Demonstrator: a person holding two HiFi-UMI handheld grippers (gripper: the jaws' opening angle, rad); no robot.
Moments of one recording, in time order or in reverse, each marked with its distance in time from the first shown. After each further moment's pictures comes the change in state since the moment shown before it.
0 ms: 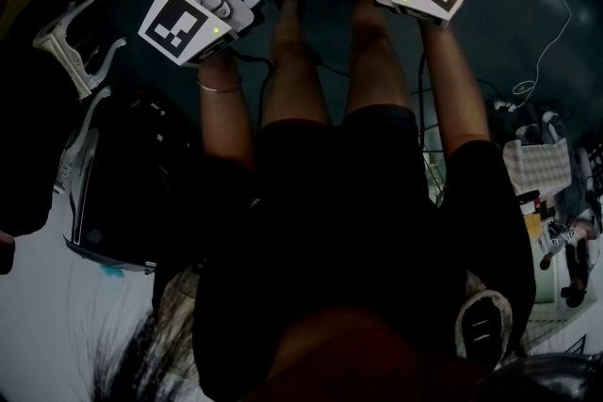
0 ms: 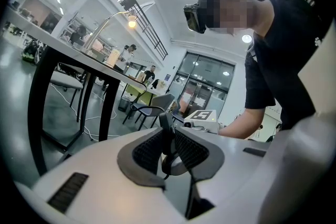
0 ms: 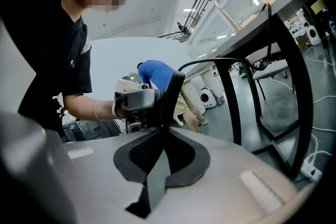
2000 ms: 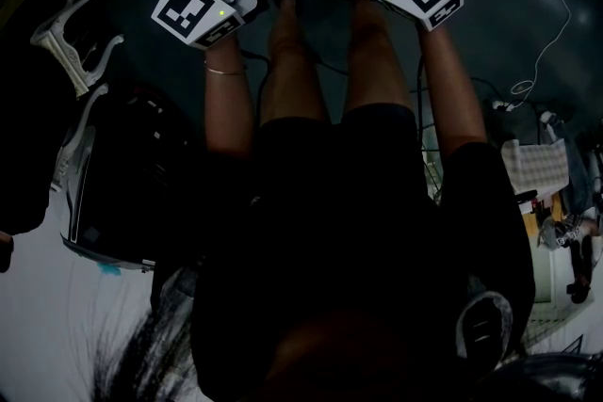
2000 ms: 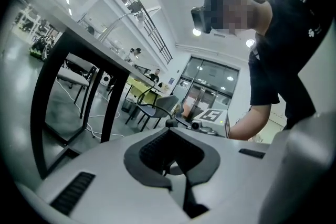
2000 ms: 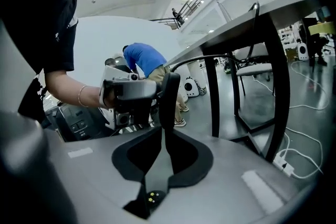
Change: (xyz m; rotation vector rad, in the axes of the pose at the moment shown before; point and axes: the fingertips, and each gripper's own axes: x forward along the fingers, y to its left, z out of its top) left arm 0.004 0.018 -0.020 -0.088 -0.066 0.061; right arm -0.006 -0.026 -0.041 -0.037 0.167 -0.207
